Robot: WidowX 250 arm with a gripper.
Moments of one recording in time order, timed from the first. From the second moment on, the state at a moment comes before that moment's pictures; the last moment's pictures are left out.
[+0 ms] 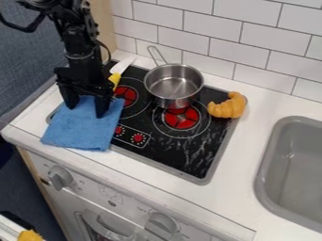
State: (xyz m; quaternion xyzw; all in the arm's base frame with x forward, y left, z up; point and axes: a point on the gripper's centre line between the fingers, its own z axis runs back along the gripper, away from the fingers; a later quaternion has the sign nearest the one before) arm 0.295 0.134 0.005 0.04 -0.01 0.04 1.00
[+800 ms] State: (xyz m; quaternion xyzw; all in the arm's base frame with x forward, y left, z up) arm 0.302 -0.048 0.010 0.00 -0.02 -0.12 0.99
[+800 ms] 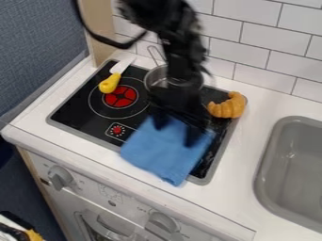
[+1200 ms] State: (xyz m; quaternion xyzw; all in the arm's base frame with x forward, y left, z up) arm 0.295 -0.085 0.015 -0.02 -0.01 -0.07 1.00
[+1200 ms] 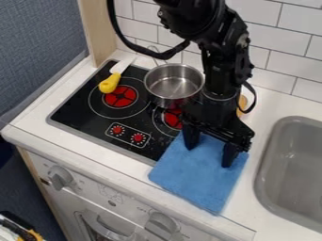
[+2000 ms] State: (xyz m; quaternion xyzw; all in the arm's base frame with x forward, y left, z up) arm 0.293 -0.057 0.060 -0.01 -0.02 -0.04 1.00
